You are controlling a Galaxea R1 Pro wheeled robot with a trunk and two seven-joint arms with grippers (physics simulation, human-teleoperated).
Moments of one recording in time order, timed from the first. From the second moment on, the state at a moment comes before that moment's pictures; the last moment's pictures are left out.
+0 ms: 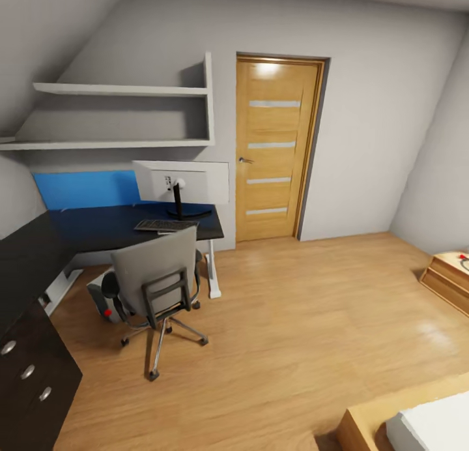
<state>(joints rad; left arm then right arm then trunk) -0.01 -0.03 0.03 -0.21 0.32 -0.72 0.01 -0.20 0.11 0.00 -0.18 -0.01 -0.60 0.01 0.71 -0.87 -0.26</state>
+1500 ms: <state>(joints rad) -0.01 -0.03 0.03 -0.21 0.32 -0.72 0.01 -0.20 0.11 0.00 -0.19 -0.01 -0.61 0.01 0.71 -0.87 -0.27</state>
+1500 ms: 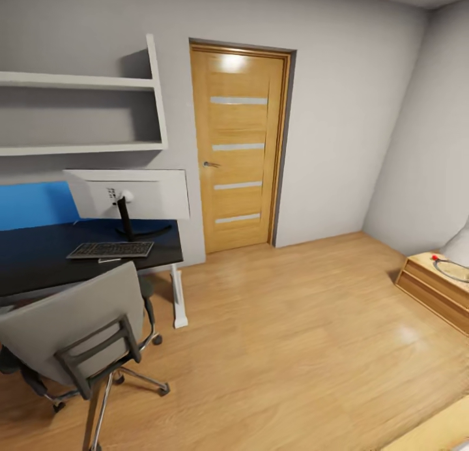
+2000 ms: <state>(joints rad) -0.01 -0.03 0.03 -0.21 0.32 -0.72 0.01 -0.20 0.11 0.00 -0.19 -0.01 -0.61 0.01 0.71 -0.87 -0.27</state>
